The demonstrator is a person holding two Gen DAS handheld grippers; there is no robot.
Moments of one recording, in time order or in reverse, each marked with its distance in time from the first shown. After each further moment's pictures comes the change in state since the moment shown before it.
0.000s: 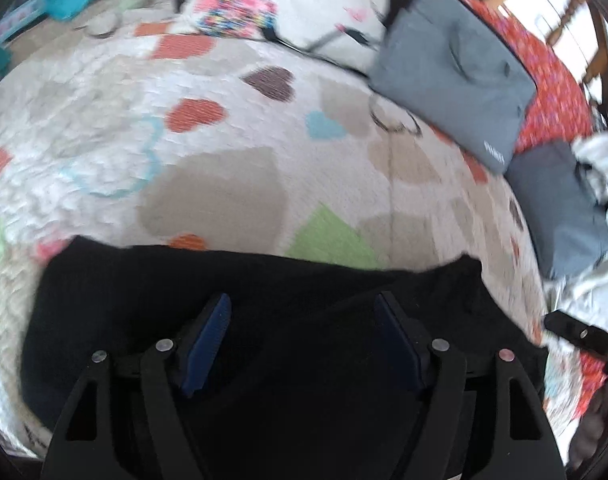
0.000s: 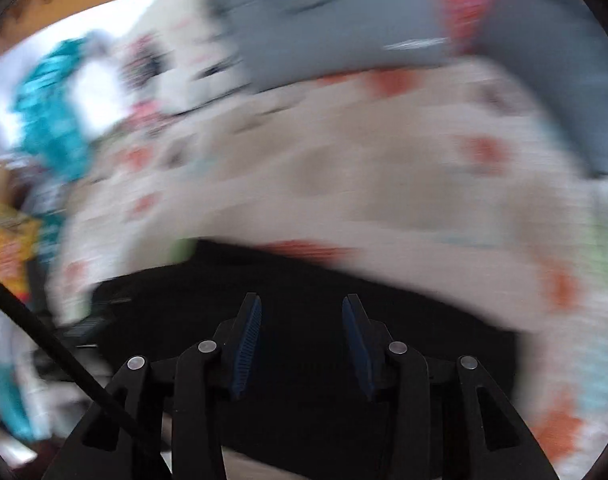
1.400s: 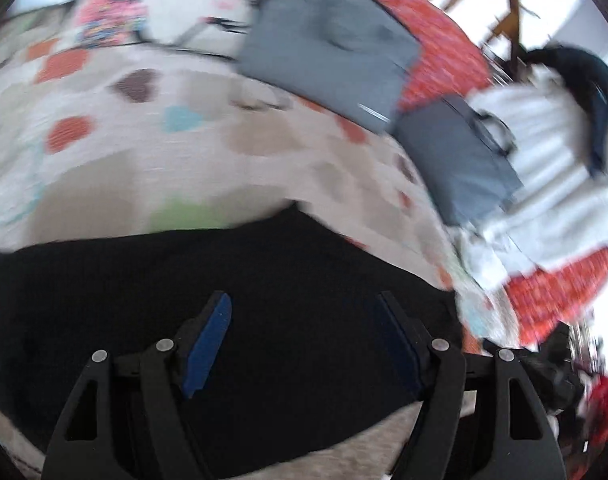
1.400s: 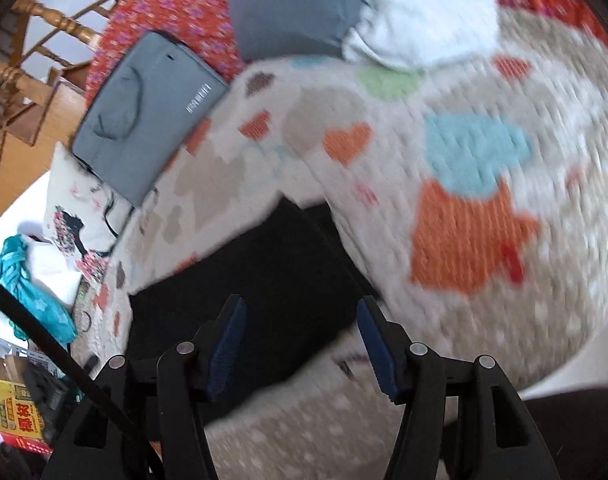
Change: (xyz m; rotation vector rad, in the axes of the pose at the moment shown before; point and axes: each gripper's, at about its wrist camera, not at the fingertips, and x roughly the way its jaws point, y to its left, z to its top) left arm -0.016 -0.093 -0.015 0.254 0.132 -0.350; right arm -0.124 -0.138 -0.162 0.658 -0.306 -0.180
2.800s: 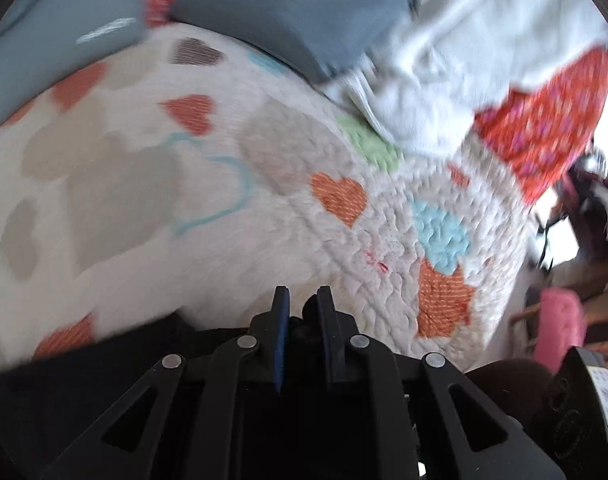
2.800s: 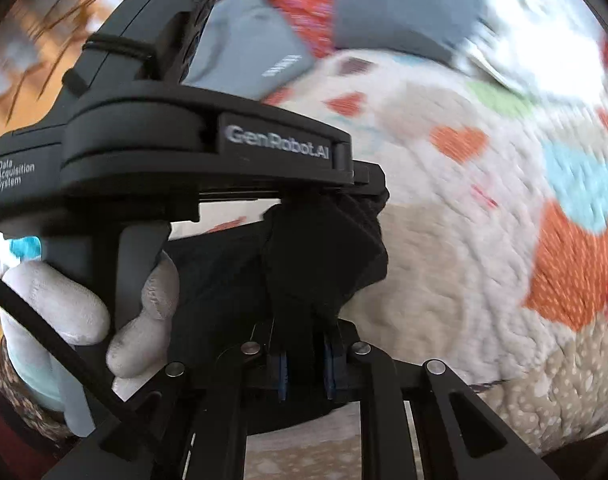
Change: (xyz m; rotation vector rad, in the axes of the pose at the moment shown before) left arm 0.190 -0.209 0.011 0.488 0.387 -0.054; right arm 0.057 0.092 -0.013 -0.384 -0.076 0.090
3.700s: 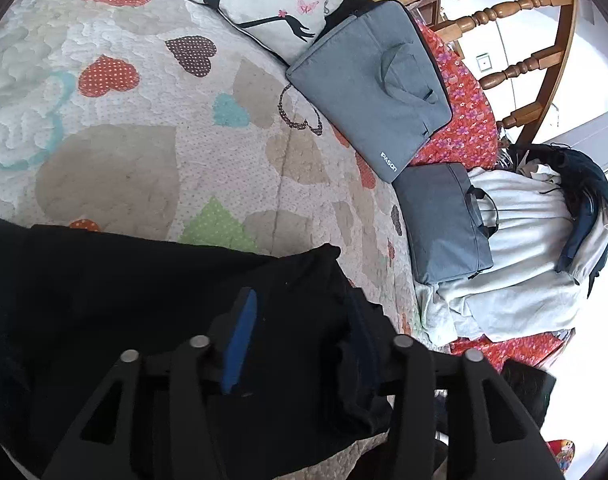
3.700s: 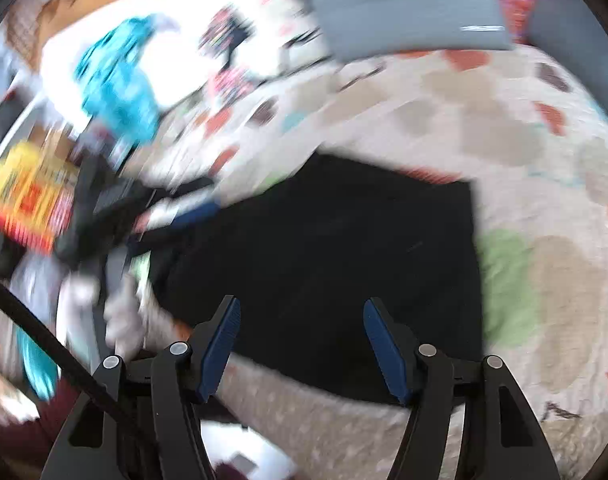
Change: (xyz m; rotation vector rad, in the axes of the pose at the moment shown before) left arm -0.185 0.222 -0.212 -0.798 -0.489 -0.129; right arm 0.059 0.115 0.035 -0.246 0.290 0.164
